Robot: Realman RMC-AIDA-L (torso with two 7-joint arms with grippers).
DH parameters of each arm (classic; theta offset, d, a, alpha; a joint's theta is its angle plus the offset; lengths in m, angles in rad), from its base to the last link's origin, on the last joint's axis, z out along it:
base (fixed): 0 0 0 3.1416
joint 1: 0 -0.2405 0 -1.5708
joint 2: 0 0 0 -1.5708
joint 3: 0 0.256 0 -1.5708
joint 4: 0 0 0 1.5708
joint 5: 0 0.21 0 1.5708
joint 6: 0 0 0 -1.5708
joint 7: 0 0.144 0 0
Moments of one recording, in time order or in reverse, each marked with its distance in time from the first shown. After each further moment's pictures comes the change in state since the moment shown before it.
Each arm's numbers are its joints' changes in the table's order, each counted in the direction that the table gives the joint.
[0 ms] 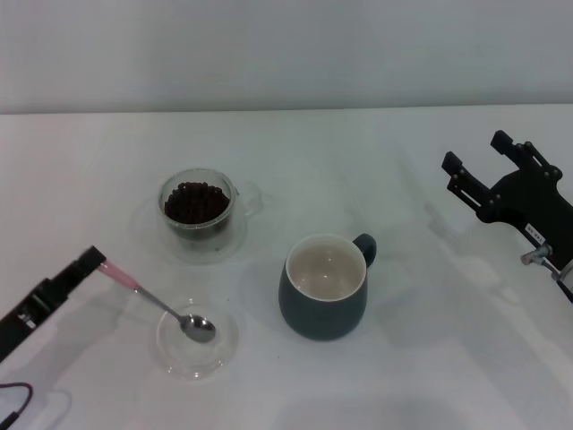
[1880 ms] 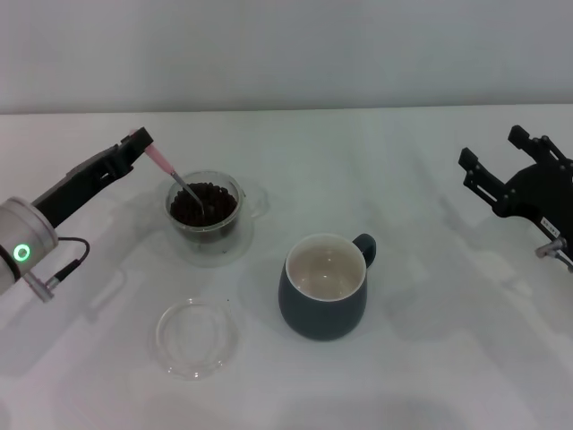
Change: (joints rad) left arm 0.325 0.011 0.003 0.004 -0.095 -0.329 0.151; right arm 0.003 0.007 0.000 -0.054 0.000 -0.037 -0.006
